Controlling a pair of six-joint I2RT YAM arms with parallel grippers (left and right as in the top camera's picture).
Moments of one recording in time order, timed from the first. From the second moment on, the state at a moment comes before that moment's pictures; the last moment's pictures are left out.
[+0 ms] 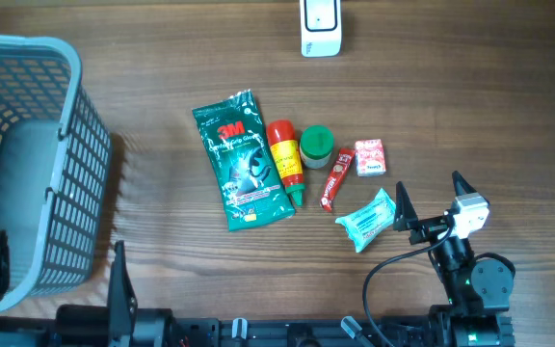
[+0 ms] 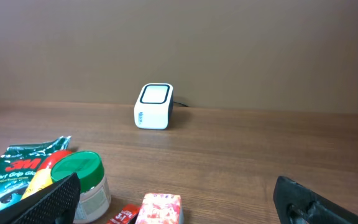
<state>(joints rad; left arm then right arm) -0.03 0.22 1.12 -0.52 0.13 0.25 0.02 0.01 0.01 0.01 -0.18 0.04</state>
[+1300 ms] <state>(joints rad) 0.15 0.21 0.99 -1.23 0.16 -0.07 0.02 0.01 0.01 0.01 -0.18 0.04</state>
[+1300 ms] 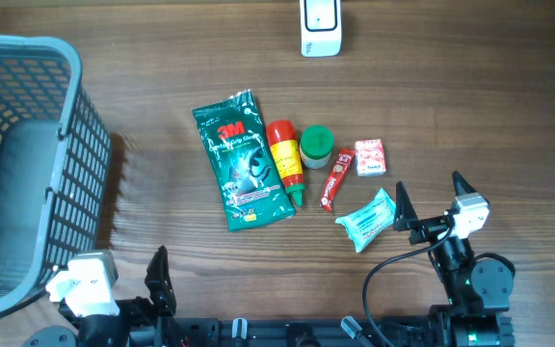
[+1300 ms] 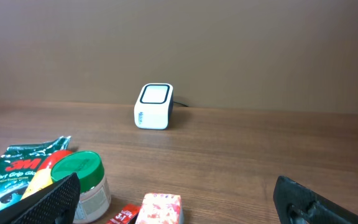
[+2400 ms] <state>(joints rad) 0.15 0.21 0.99 -1.23 0.16 -0.07 0.02 0.68 0.70 -0.60 -0.68 0.58</state>
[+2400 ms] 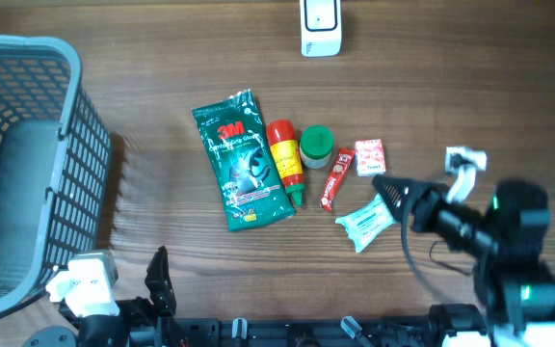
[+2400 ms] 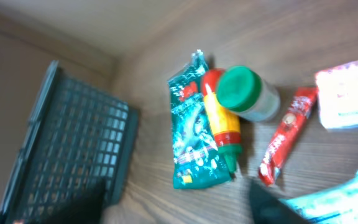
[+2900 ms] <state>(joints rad) 0.15 0.21 0.99 -1.23 0.16 -0.07 0.04 1.28 0.82 -0.98 -0.47 0.57</state>
